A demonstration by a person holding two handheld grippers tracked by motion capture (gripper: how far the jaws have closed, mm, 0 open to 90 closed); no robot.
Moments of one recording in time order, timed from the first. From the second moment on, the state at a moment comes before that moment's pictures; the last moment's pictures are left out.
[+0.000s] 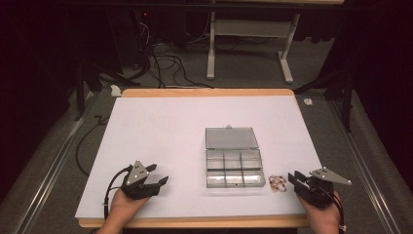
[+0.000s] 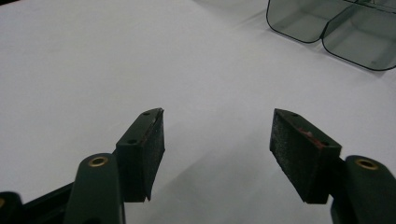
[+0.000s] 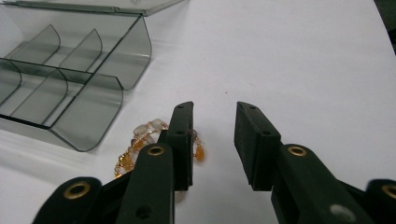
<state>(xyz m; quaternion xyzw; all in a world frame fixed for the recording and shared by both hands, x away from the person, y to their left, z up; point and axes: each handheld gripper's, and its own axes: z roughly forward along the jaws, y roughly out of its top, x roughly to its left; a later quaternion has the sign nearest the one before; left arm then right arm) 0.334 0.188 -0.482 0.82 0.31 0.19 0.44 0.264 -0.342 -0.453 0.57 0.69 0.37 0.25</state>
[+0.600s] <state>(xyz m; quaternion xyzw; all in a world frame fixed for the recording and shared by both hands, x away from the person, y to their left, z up) 0.334 0.188 -0.482 0.82 0.30 0.18 0.45 0.272 -0.329 -0.454 0.58 0.74 0.27 0.20</state>
